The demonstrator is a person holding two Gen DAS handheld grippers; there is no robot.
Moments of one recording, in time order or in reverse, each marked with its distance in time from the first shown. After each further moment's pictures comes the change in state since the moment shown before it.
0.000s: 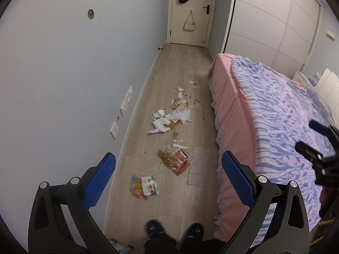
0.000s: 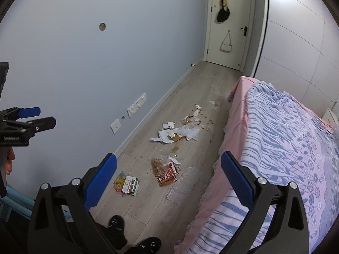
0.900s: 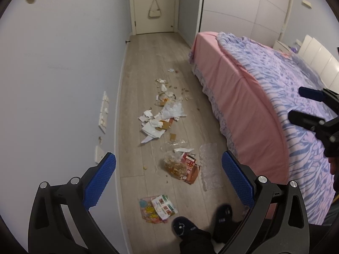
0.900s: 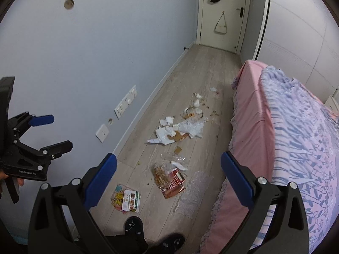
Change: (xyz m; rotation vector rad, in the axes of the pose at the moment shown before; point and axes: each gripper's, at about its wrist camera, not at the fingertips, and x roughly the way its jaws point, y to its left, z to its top) left arm 0.247 0.076 0.070 0.239 0.070 -0.169; right arm 0.211 0.036 0.063 0.096 0.123 -0.057
